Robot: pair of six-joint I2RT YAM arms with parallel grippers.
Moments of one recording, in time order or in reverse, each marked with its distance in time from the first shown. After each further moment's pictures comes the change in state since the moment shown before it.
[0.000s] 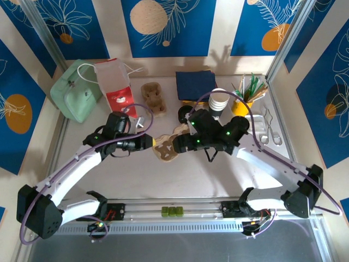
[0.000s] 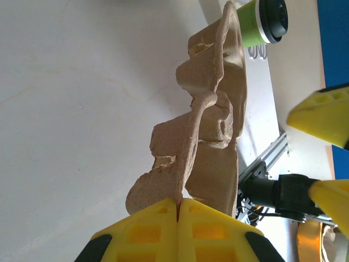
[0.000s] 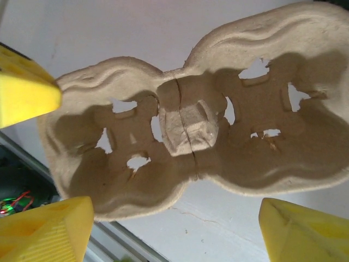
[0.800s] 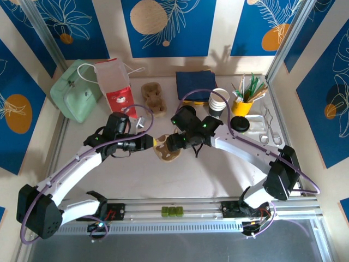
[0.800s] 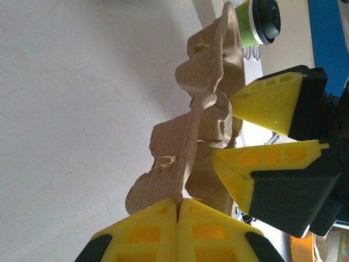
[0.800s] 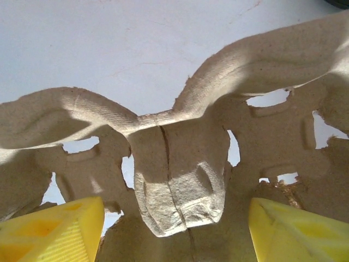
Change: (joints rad) left arm 0.000 -0.002 -0.021 0.040 0.016 -0.023; right arm 0.033 0.231 0.102 -0.026 0.082 -0.016
